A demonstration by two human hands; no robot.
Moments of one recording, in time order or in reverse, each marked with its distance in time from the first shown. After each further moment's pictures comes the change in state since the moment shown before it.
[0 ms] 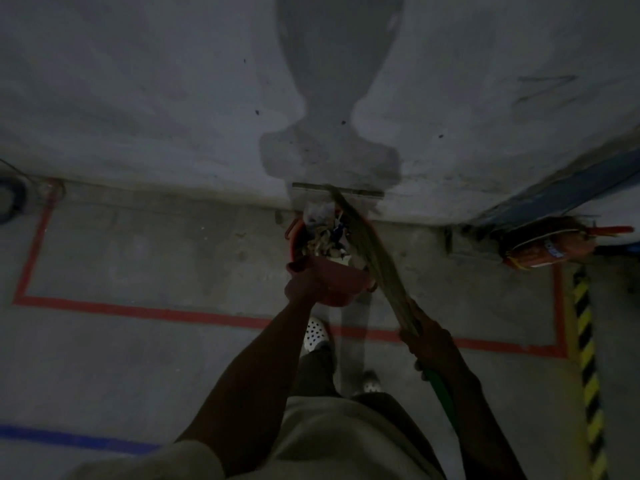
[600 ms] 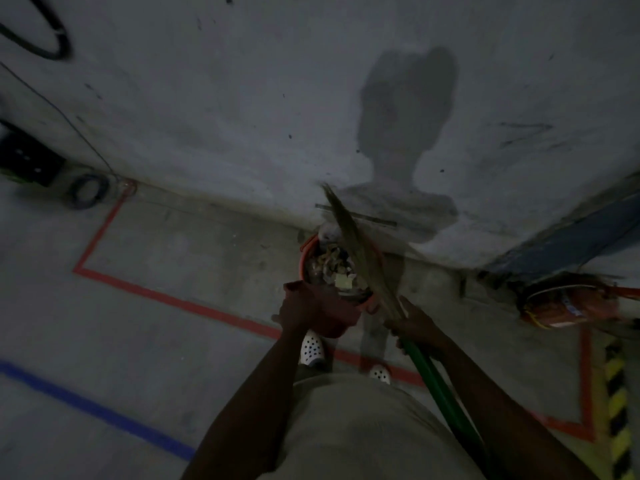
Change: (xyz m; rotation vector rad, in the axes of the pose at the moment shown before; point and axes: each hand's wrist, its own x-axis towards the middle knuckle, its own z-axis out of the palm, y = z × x) left_hand -0.114 -0.020 0.058 -0.153 0.346 -0.081; right_hand 0.030 0.009 -0.059 0.117 -0.239 -0.164
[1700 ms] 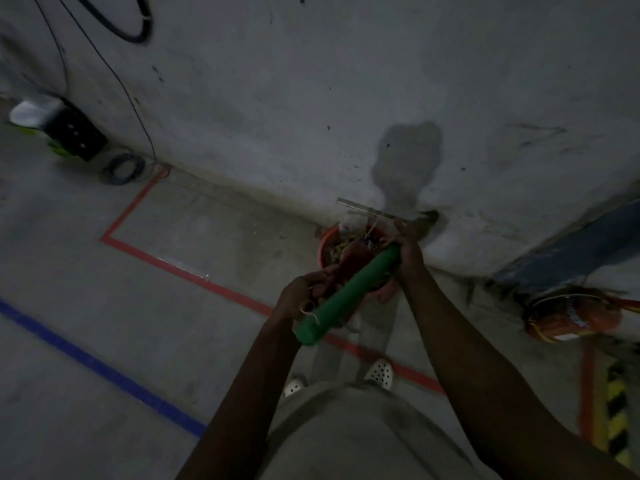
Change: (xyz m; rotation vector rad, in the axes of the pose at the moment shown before) left_hand -0.158 -0.082 -0.078 -1.177 -0.515 -0.011; right_hand -0.062 -0.099 0.088 0.927 0.067 -0.161
